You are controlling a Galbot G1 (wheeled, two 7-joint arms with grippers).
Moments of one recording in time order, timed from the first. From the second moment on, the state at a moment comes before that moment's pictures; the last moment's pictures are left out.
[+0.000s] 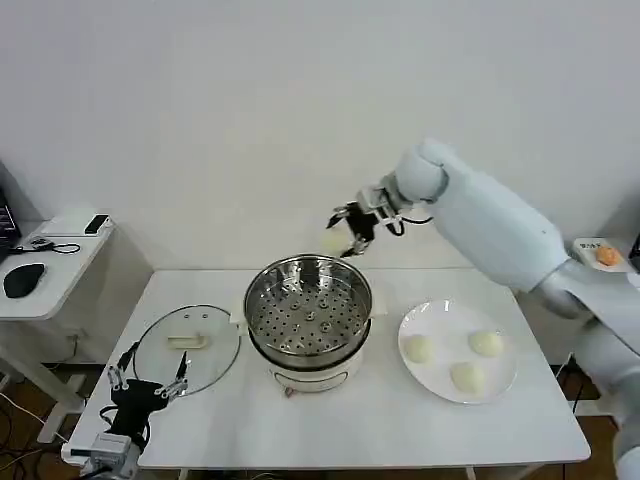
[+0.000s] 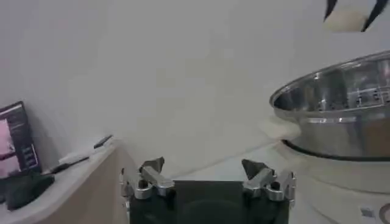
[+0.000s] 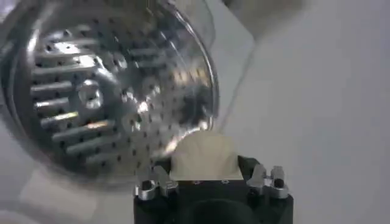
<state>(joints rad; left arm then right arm) 1.68 -1.32 -0.76 -2.17 0.05 0.14 0.03 0.30 1.21 -0.70 1.08 -0.13 0.30 -1.17</state>
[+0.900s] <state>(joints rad) 1.70 -1.33 -0.78 -2.18 0.05 0.15 0.04 0.31 1.34 -0.81 1.07 -0.55 0.65 -1.23</state>
